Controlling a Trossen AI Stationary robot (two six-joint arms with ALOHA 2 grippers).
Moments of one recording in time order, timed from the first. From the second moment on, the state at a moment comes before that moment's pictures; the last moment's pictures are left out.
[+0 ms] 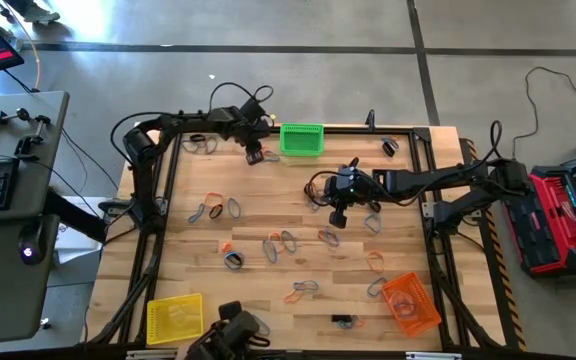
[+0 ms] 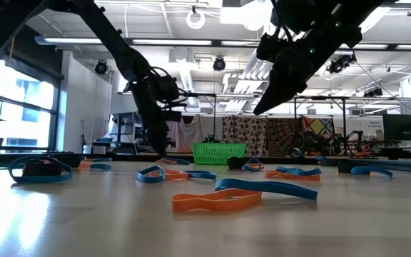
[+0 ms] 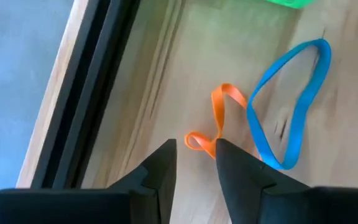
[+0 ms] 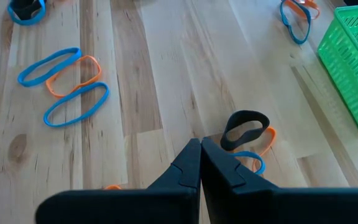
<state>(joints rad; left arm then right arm) 0.75 1.98 1.27 -0.45 0.01 0.47 -0.10 1.41 0.80 -0.18 0.08 0.04</state>
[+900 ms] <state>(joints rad) 0.72 2.02 1.27 -0.39 0.01 0.55 -0.10 1.41 0.80 -0.18 0.08 0.04</state>
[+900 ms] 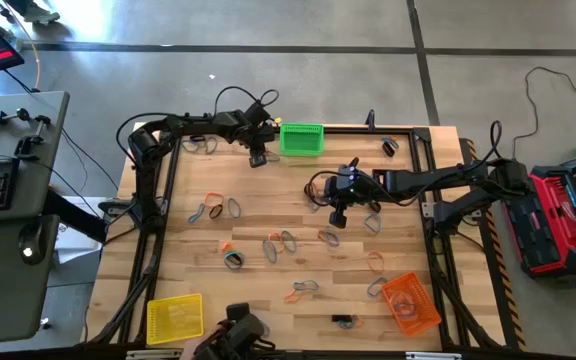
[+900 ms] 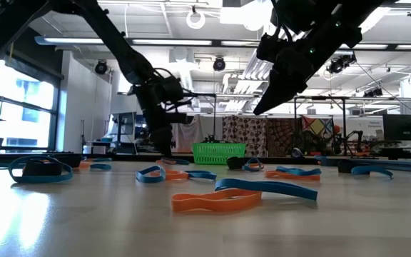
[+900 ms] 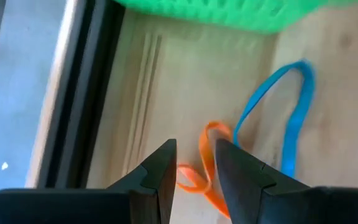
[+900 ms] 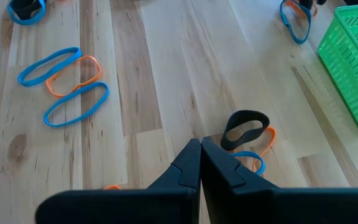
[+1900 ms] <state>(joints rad) 0.72 1.81 1.31 -0.51 -0.05 0.53 -0.10 1.41 0.80 -0.15 0.08 0.03</state>
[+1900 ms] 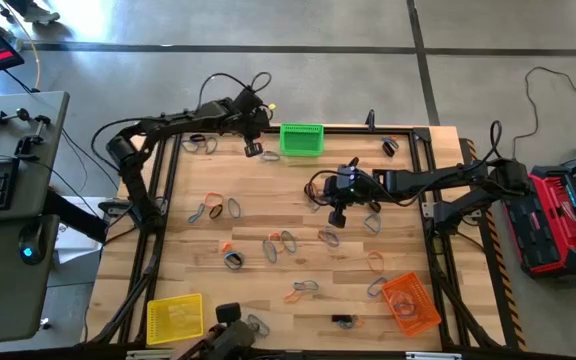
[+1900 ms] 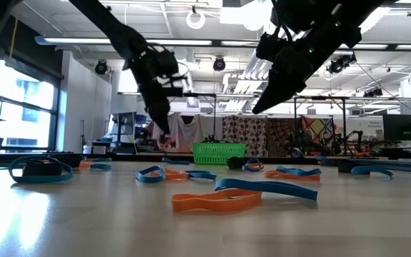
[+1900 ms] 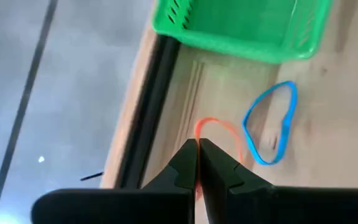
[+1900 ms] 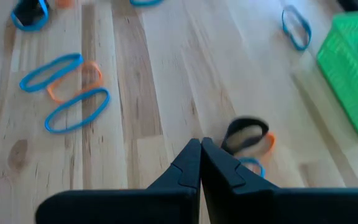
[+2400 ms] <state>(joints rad) 0.65 1.39 1.00 -0.33 0.16 0.39 -0.10 1.41 0.80 0.06 0.13 -0.08</state>
